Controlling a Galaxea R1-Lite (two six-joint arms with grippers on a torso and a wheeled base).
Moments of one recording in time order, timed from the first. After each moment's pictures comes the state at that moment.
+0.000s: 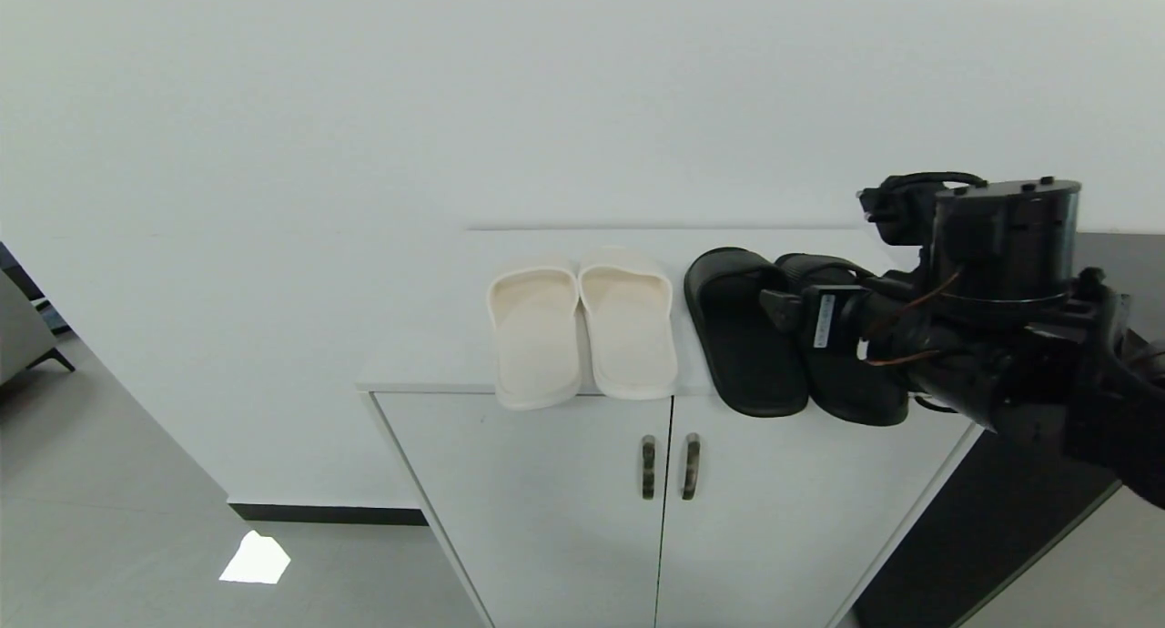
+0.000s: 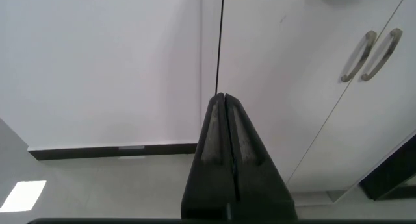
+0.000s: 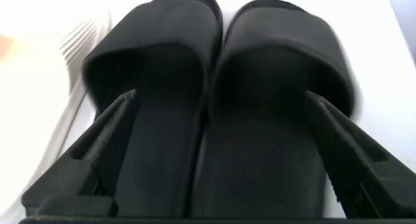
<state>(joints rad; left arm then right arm) 0.00 0.00 0.00 0.01 -0.07 -0.01 0.65 1.67 -1.01 -0.45 -0.49 0.19</state>
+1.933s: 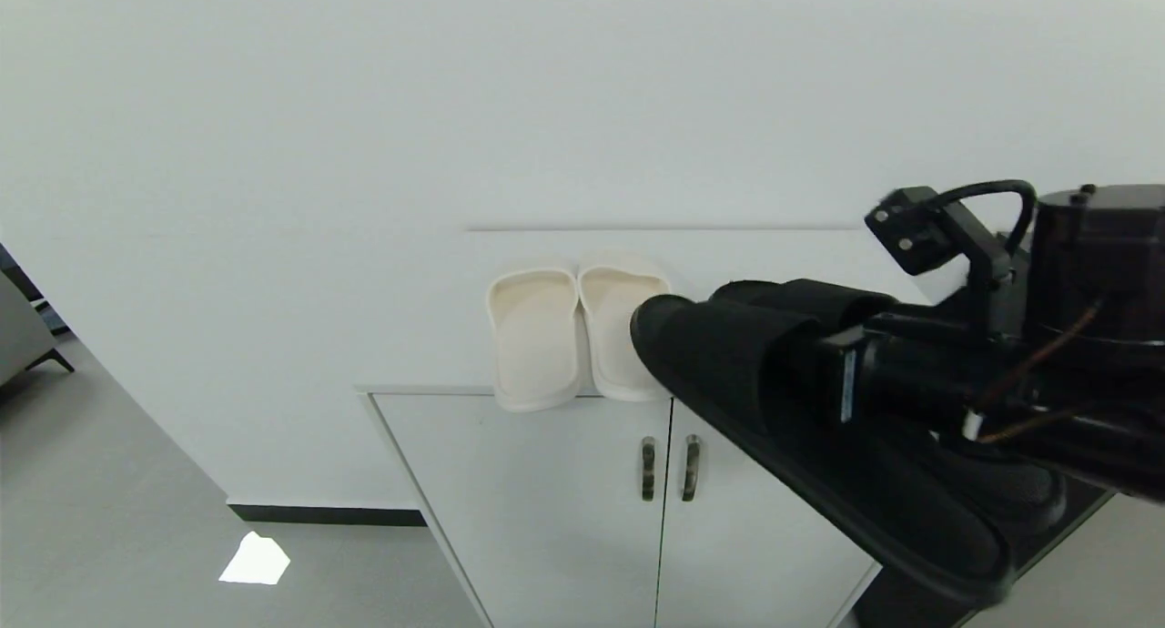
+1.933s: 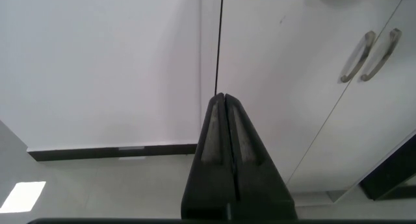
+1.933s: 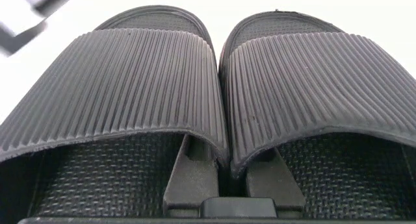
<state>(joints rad) 0.00 0.00 0.00 0.01 -0.07 -0.01 0.75 1.49 -0.87 -0.41 -0.06 0.13</state>
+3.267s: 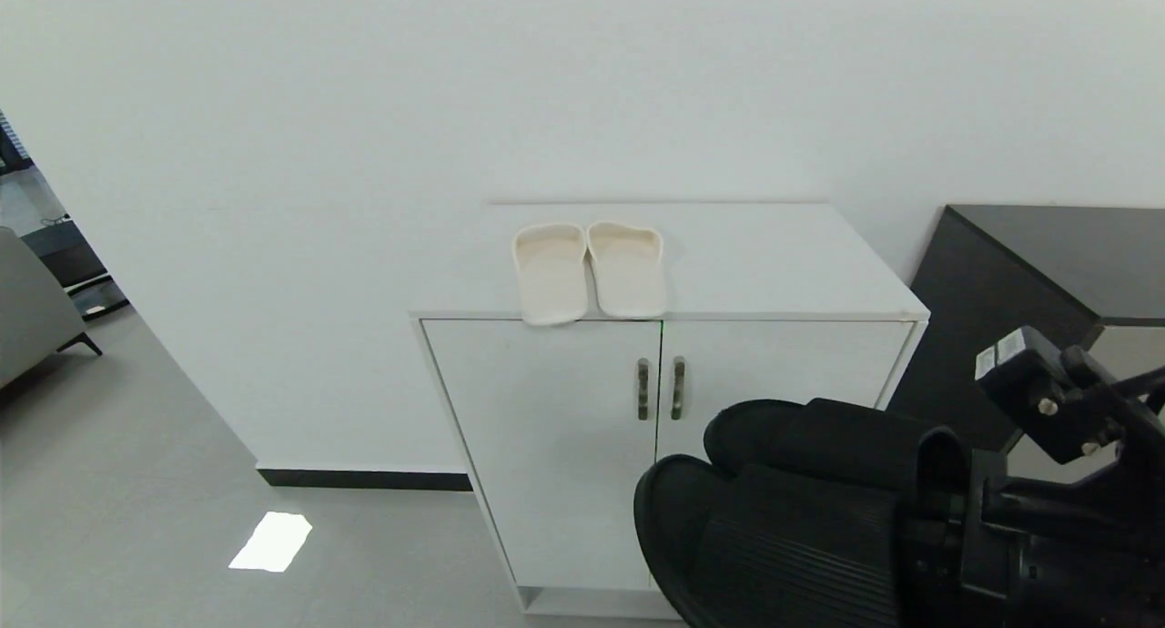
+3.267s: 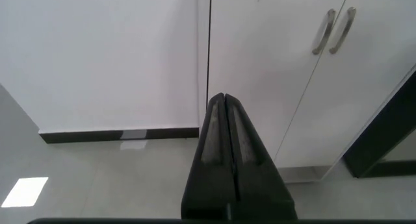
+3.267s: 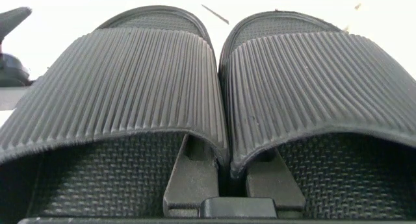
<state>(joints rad) 0.00 0.00 0.00 0.01 -0.07 -0.01 0.87 1.27 -0.58 -0.41 0.07 0.15</state>
